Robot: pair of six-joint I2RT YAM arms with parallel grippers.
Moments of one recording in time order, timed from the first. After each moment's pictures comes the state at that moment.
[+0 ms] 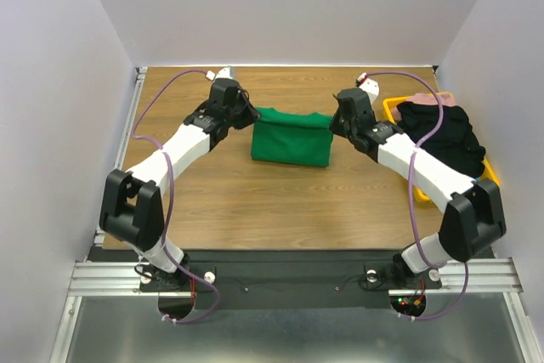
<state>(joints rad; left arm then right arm) -0.44 1.53 1.19 -0.20 0.00 -0.77 0.52 1.44 1.15 -0.32 0.43 0.68</state>
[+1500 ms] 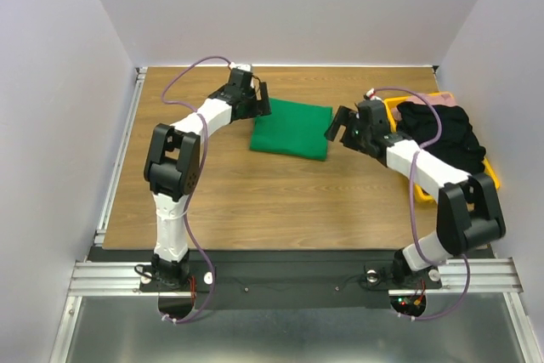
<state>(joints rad) -0.38 2.05 1.59 -0.28 -0.02 -0.44 0.32 1.54 1.01 -0.15 0.04 0.62</state>
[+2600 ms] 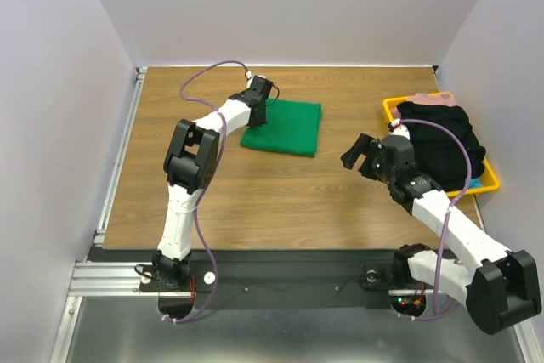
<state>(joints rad) -0.46 2.24 1.75 -0.43 -0.28 -0.36 0.32 1.00 0.60 -0.17 0.09 0.64</state>
